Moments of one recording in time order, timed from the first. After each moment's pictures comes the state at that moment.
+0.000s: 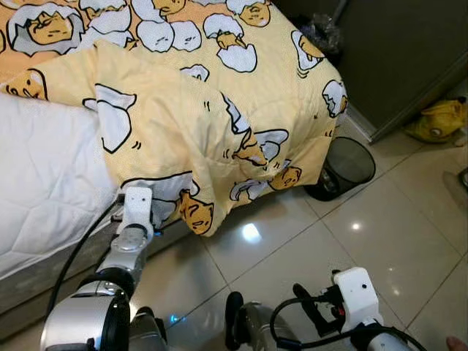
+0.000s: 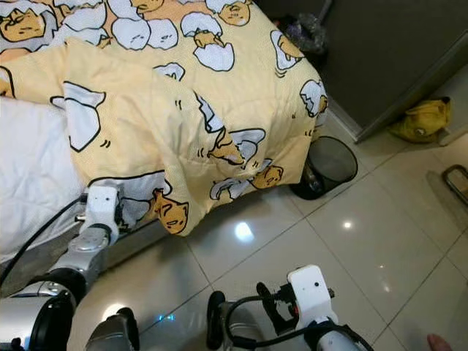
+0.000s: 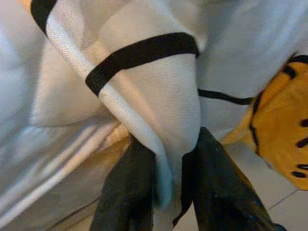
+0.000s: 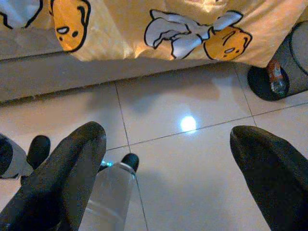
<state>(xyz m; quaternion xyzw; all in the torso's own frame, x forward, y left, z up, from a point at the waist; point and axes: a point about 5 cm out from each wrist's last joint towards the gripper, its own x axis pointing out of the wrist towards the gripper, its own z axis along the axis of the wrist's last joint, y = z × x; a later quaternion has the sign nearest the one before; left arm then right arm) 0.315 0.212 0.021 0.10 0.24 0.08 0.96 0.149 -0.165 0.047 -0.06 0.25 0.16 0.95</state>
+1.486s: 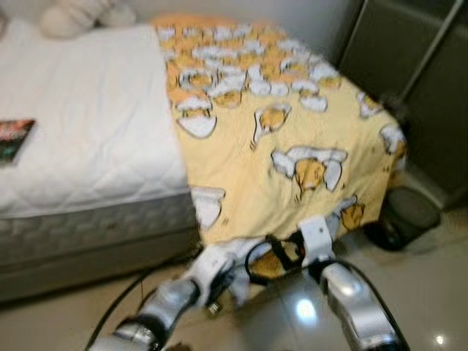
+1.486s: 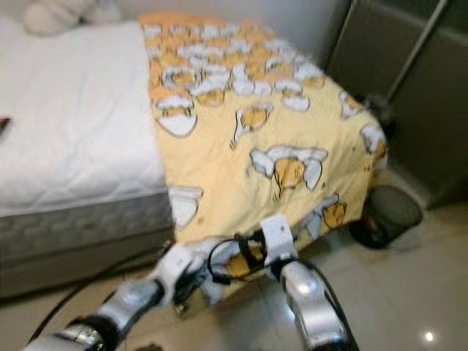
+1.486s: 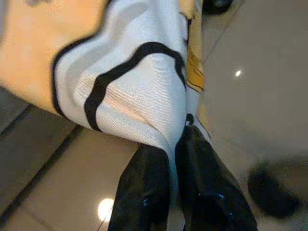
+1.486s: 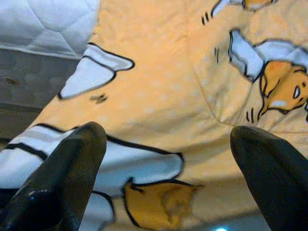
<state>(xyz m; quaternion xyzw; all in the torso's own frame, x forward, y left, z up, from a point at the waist) 0.243 0.099 -0.041 0.13 0.32 -0.35 0.87 0.253 -0.134 0.023 -0.04 0.18 0.19 0.96</state>
